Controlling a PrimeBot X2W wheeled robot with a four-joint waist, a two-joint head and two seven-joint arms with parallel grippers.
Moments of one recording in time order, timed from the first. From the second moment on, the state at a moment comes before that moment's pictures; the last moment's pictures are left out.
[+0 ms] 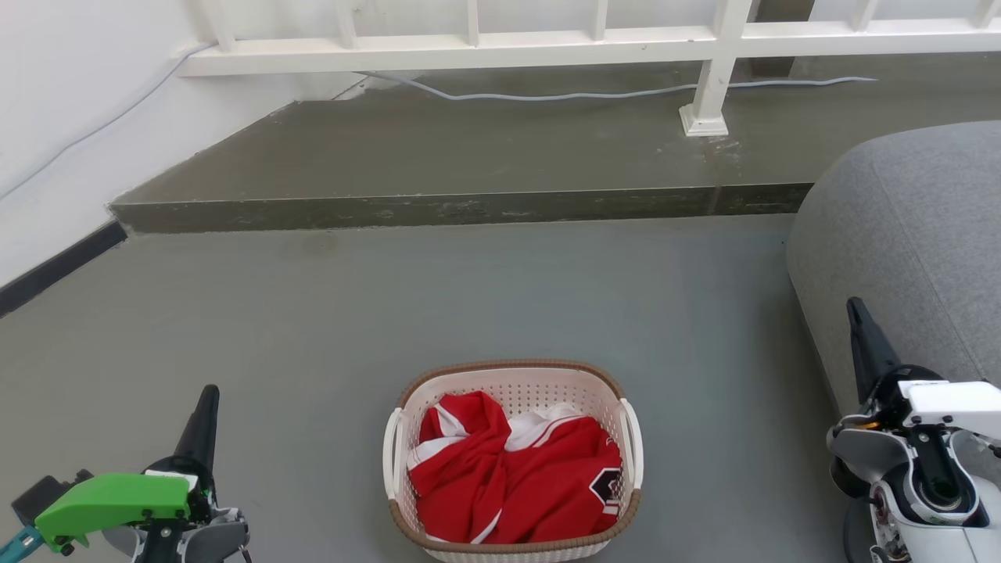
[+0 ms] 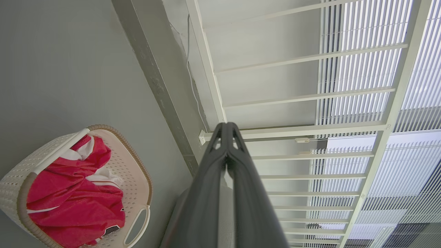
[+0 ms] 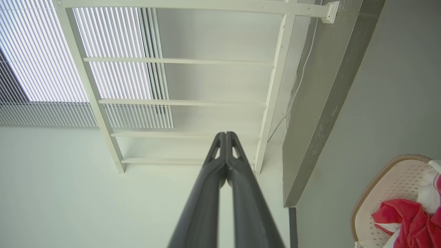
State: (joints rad) left arm -0.04 0.09 -0.01 0.25 -1.57 -0.10 0.04; right arm -0.09 -0.06 -0.08 0.28 1.54 0.11 0.07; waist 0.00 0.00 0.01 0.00
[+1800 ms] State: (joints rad) left arm -0.05 0.08 0.02 0.28 -1.66 -0.12 0.06; right arm -0.09 -0.06 -0.11 0.28 1.62 0.12 0.09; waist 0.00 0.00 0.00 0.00
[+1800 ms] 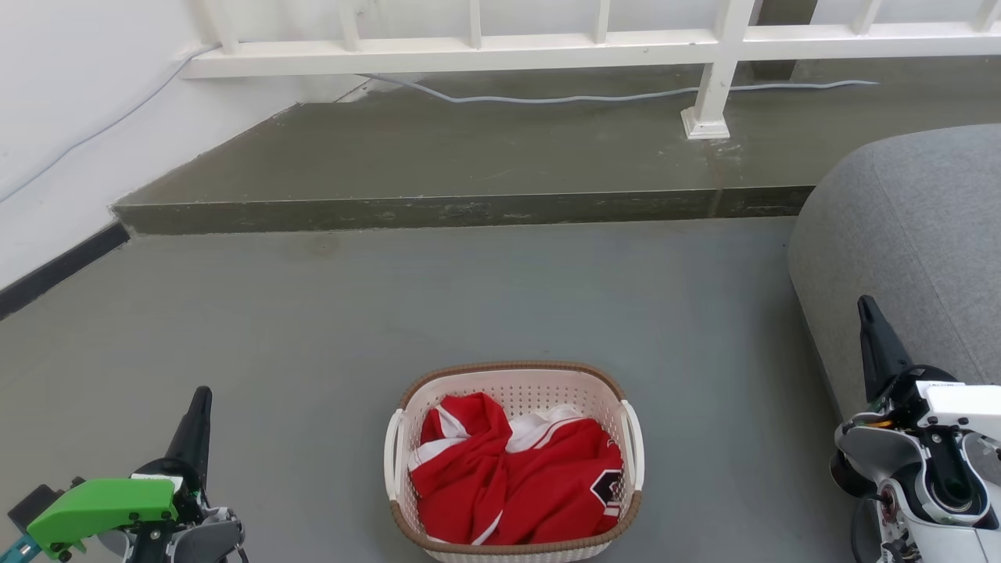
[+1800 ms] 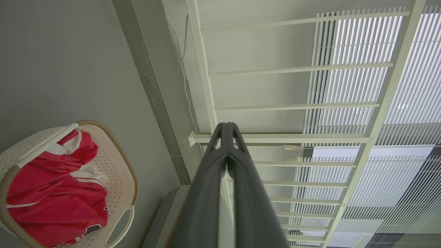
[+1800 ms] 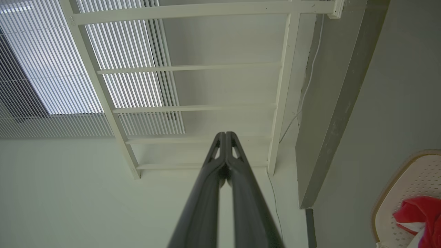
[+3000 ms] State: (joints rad) left arm -0.06 0.08 0.02 0.28 -1.66 -0.12 0.06; right arm -0.09 -0.06 -0.11 0.28 1.62 0.12 0.09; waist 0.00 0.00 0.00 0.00
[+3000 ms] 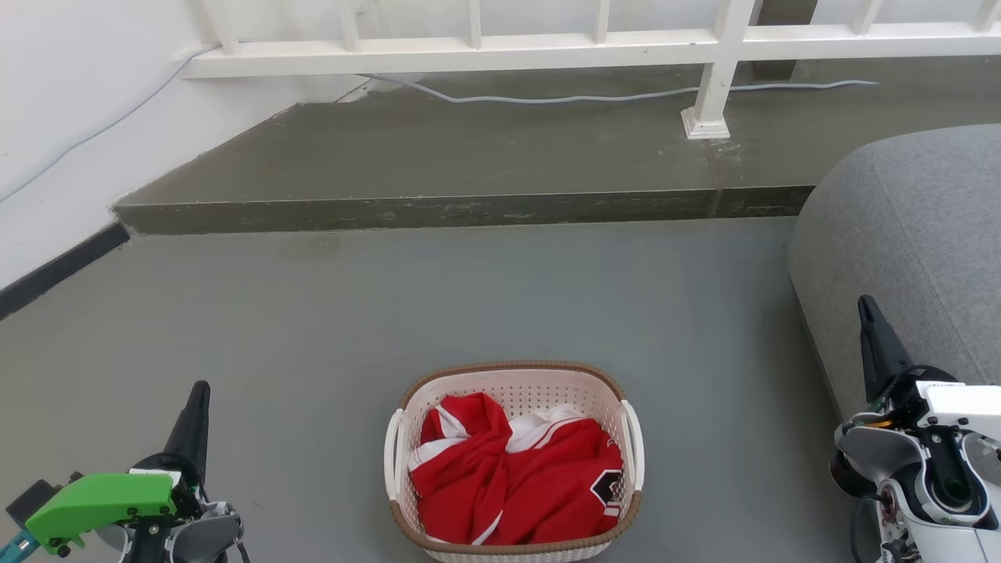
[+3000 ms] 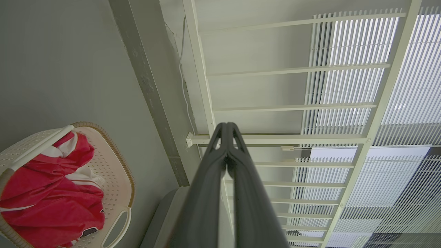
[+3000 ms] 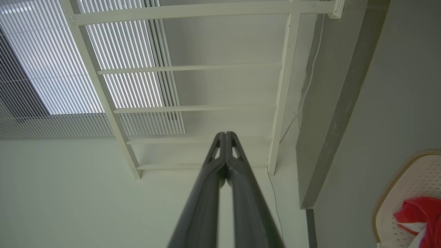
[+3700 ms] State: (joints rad) left arm -0.06 0.08 0.02 0.28 -1.66 -0.12 0.06; right arm -0.09 -0.06 -0.11 0.28 1.62 0.12 0.09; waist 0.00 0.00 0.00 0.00
